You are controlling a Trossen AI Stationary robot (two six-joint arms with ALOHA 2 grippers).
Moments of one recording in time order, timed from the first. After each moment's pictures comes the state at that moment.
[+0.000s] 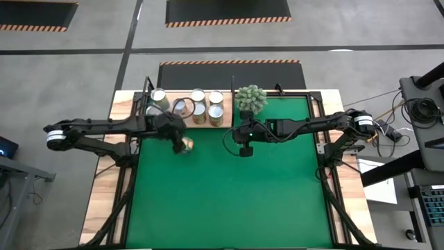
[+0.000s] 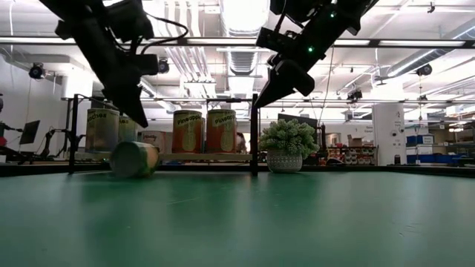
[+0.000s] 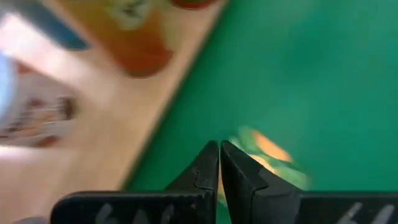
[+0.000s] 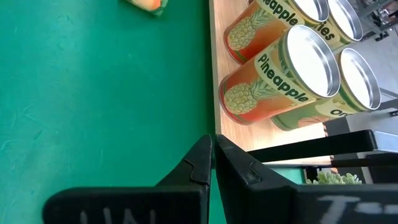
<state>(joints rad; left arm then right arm) 0.26 1.11 0.68 -0.54 -0.19 -0.14 -0.08 1.59 1.10 -0.23 0.28 -0.38</state>
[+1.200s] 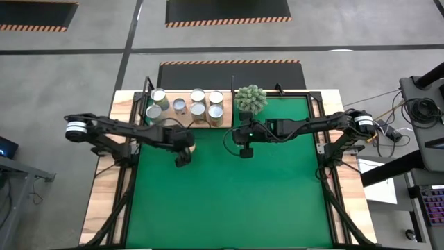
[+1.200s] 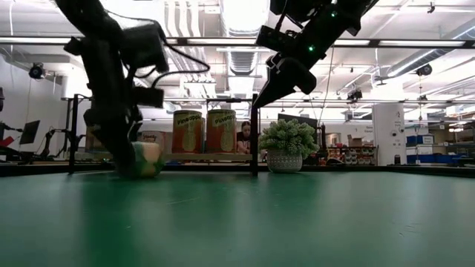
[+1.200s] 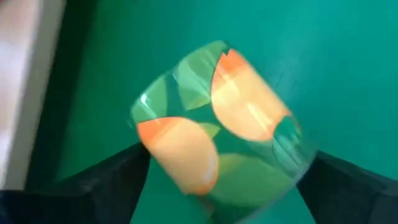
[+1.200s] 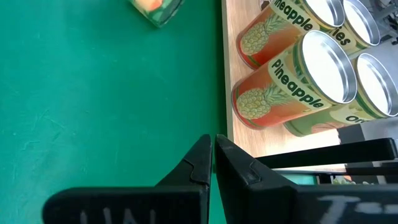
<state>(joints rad) 0.10 1.40 0.69 -0.55 -0.19 -0.14 -0.08 1.59 1.10 -0.23 0.23 -0.37</state>
